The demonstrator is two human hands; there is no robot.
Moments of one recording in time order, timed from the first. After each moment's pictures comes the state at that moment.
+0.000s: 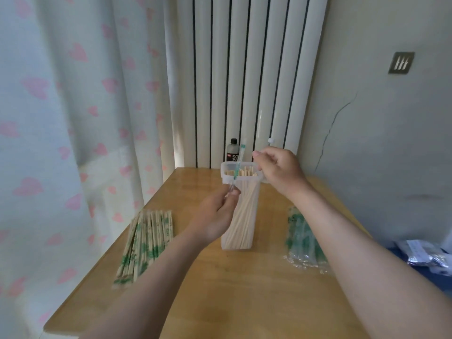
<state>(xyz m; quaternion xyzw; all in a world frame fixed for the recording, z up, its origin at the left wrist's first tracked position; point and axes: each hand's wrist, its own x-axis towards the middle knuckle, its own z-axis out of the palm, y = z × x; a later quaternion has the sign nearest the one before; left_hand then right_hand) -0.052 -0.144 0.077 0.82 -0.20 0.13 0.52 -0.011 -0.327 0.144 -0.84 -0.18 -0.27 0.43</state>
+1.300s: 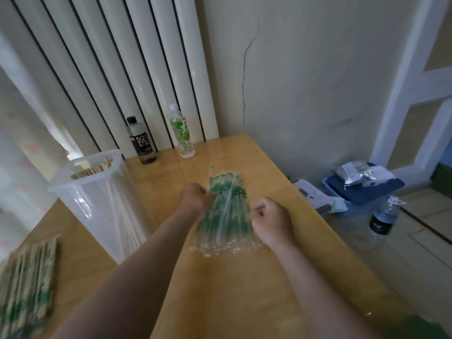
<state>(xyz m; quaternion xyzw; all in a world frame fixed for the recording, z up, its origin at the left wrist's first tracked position) 0.076 -0.375 -0.011 0.93 -0.03 -0.04 0.37 -0.041 -0.528 -0.061 -0.86 0.19 -0.17 0.44</state>
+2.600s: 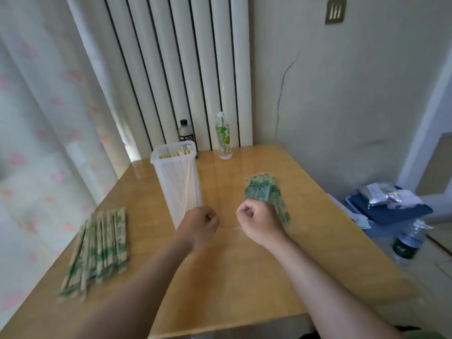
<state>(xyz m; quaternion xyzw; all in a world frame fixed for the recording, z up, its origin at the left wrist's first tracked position) -0.033 -0.234 -0.004 0.94 -0.16 0.04 0.30 -0.079 -0.412 -0.012 -0.88 0.01 -0.15 0.45</state>
